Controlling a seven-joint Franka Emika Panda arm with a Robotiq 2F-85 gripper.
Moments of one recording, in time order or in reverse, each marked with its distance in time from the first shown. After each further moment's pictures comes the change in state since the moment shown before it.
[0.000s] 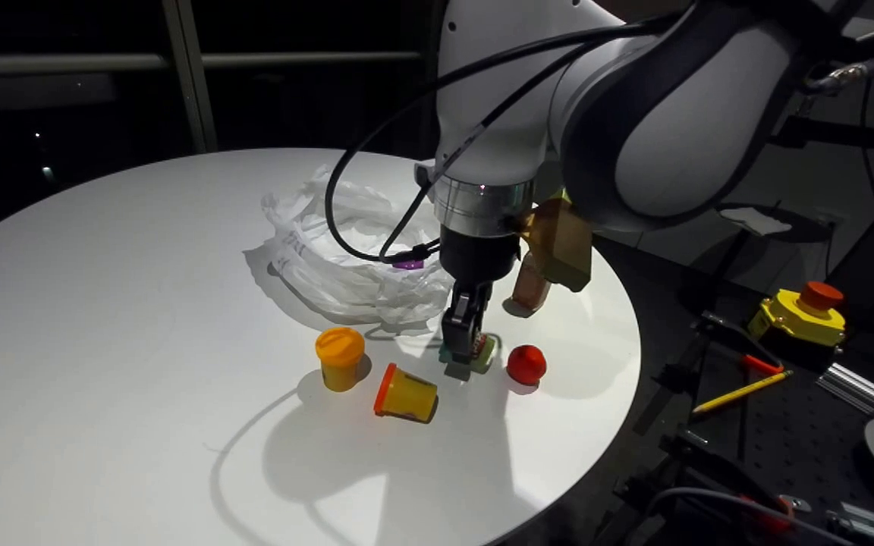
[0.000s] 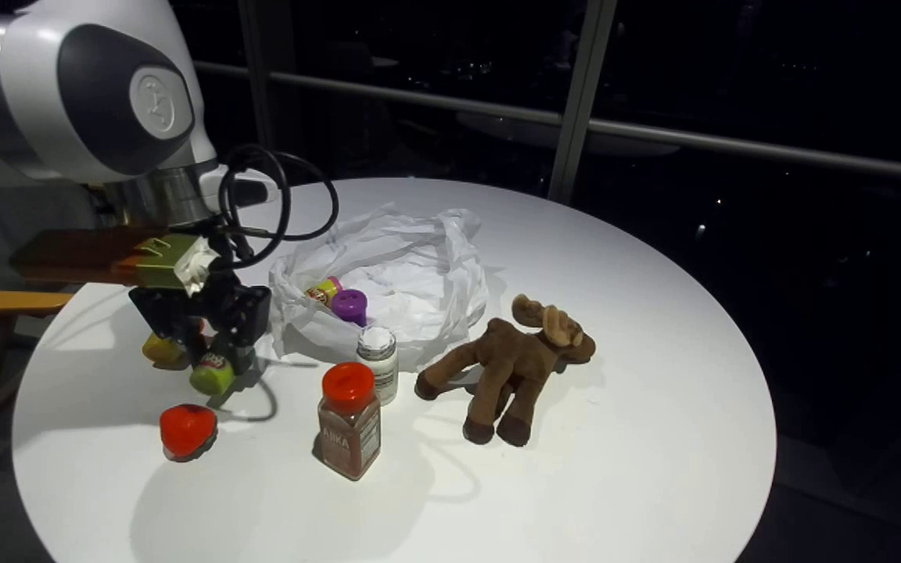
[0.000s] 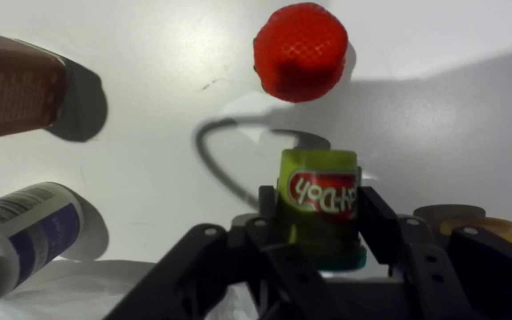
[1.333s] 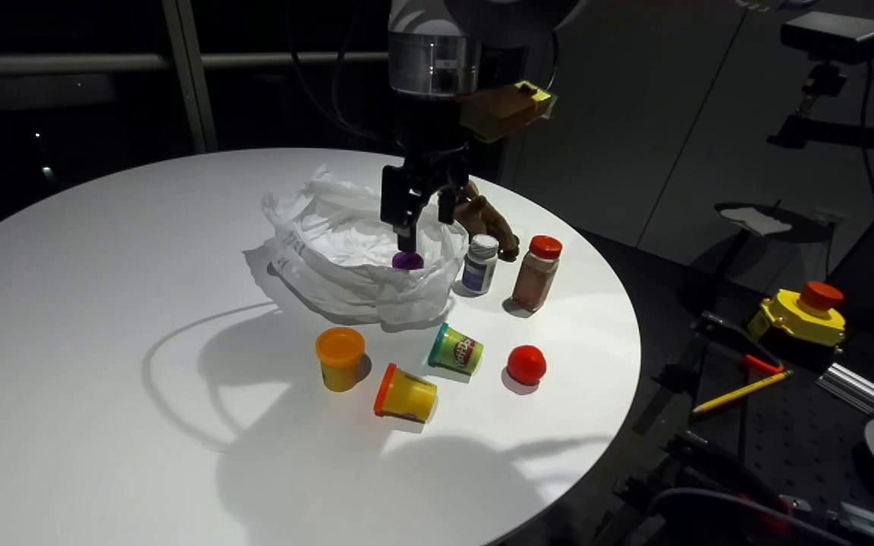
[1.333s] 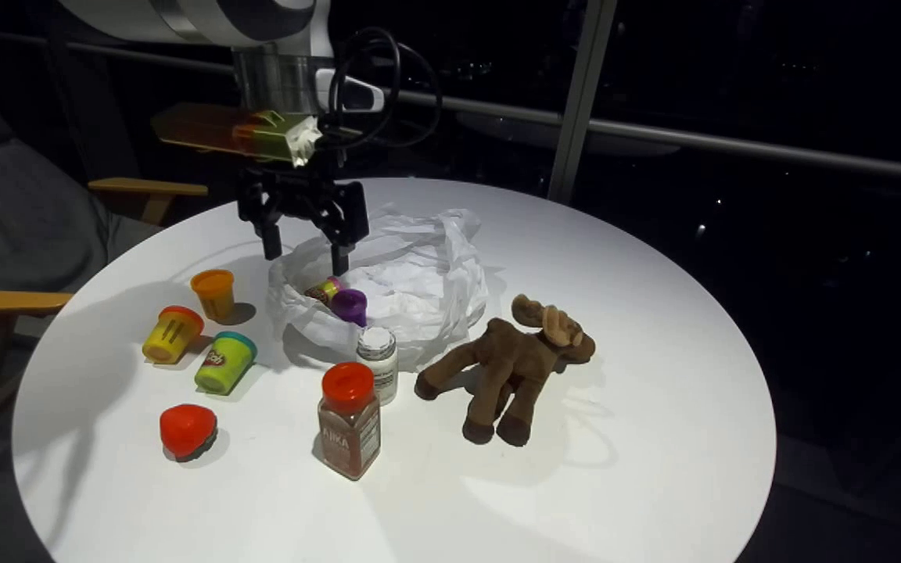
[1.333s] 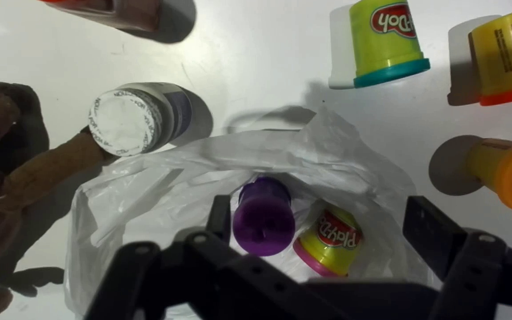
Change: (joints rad) arm -0.138 -0.028 0.025 0.279 0.185 -0.293 -0.083
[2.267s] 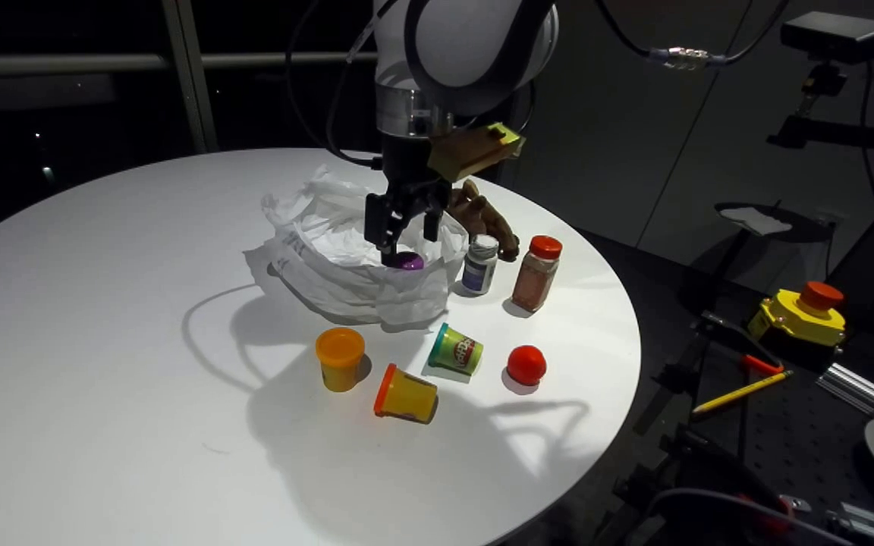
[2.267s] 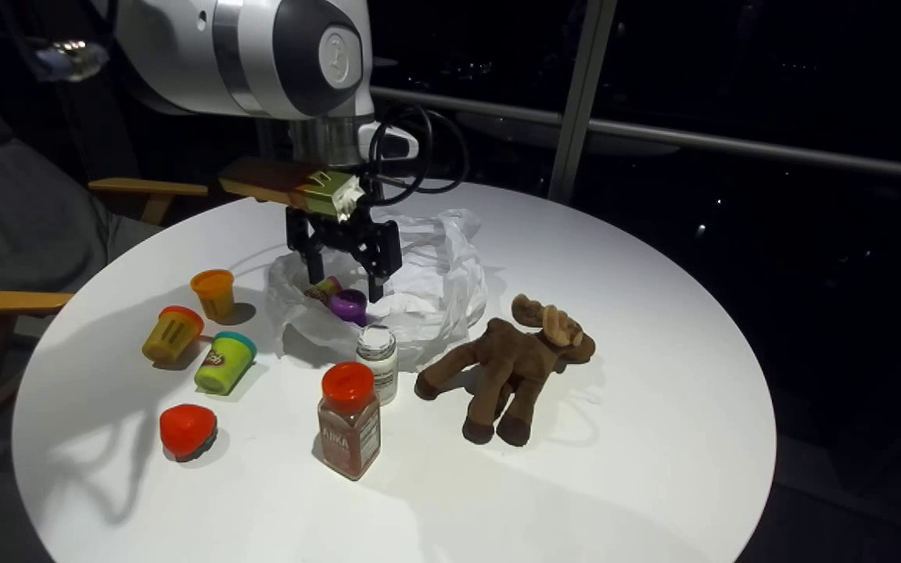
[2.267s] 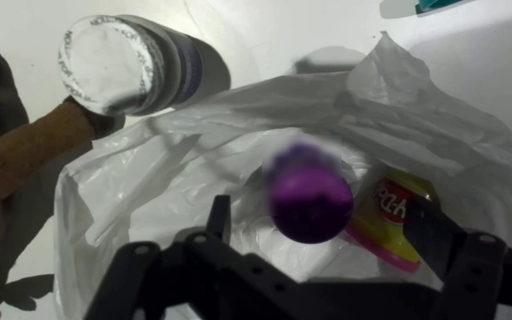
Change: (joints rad) arm -0.001 0.173 -0.047 0.123 0.000 0.078 0.038
